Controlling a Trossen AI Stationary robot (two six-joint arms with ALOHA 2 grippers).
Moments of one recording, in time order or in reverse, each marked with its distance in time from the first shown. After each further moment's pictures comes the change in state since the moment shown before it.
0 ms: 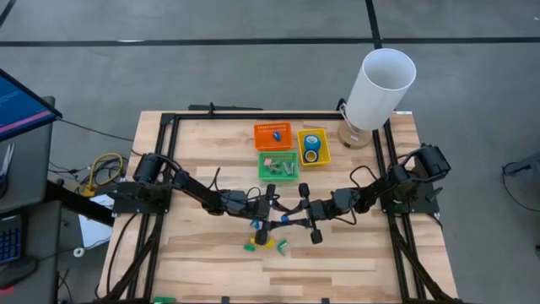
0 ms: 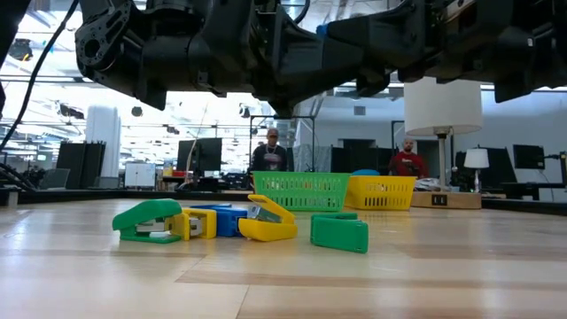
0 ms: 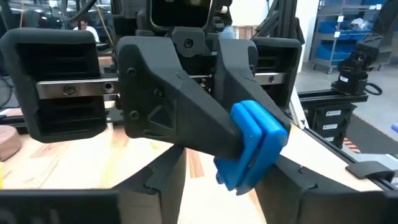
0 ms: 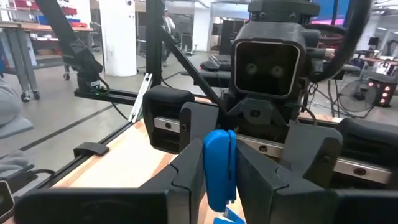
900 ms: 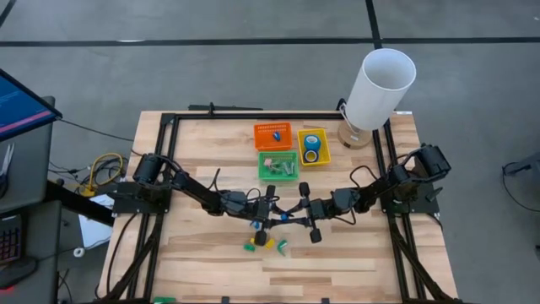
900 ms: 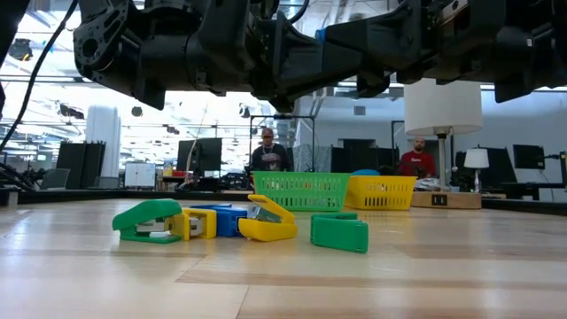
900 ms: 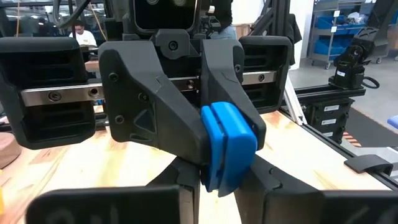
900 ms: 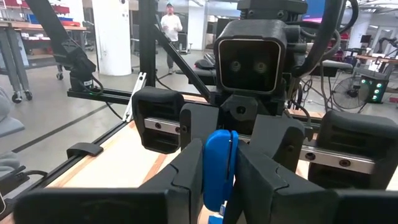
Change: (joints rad) left arm 0.002 0.000 0.000 0.003 0.004 0.033; right arm -0.001 0.000 0.000 -0.007 0.021 0.003
